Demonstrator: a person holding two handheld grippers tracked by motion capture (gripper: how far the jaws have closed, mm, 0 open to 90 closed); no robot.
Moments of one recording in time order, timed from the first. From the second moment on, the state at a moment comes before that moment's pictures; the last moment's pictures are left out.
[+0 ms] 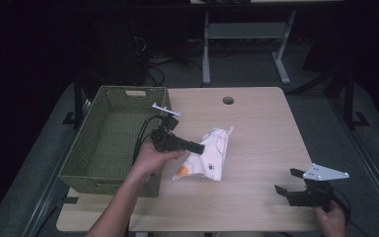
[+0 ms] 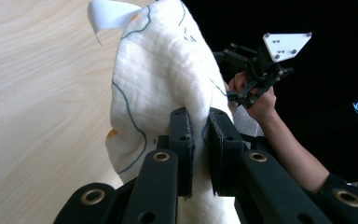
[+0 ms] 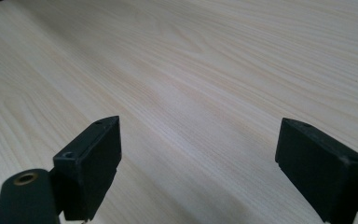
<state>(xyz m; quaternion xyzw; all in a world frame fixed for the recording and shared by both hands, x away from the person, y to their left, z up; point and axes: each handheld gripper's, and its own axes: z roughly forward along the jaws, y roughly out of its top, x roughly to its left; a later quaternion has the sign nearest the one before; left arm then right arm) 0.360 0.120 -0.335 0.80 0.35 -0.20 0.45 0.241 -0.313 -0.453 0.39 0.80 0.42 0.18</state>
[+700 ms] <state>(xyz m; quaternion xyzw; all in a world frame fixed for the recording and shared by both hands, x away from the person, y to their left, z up) 0.365 0.160 -0.317 0.78 0.37 -0.20 0.47 0.243 -0.312 -0.452 0.39 0.80 0.42 0.18</state>
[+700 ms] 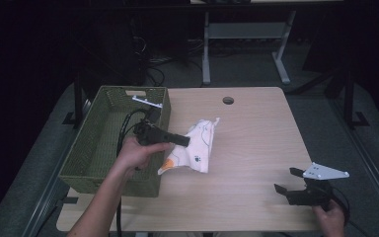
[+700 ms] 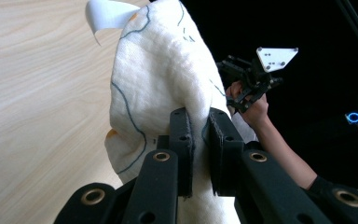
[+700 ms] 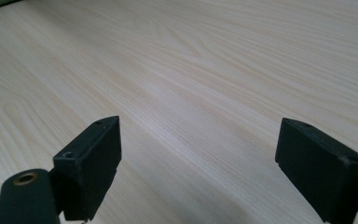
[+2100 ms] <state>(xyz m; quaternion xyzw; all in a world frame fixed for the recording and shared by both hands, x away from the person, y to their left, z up) 0.362 0.254 -0.307 0.74 0.41 -0.17 0.50 0.241 -0.308 -0.450 0.39 0.80 0.42 0.18</state>
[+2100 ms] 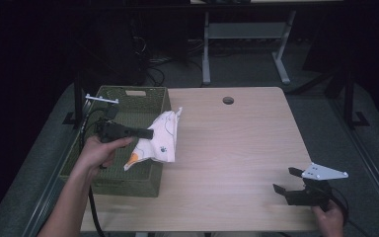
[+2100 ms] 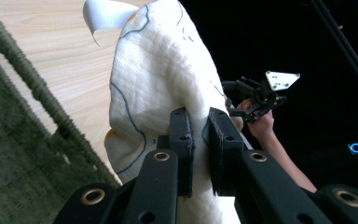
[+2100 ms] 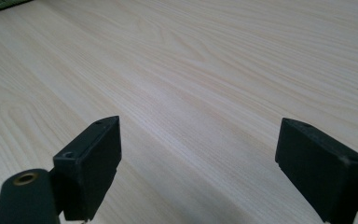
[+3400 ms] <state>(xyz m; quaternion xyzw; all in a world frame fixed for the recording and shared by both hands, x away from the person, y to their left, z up) 0.365 0.329 -0.331 0.72 0.47 -0.14 0.49 0.242 -0.308 -0.450 0.39 0.80 0.42 0.18</state>
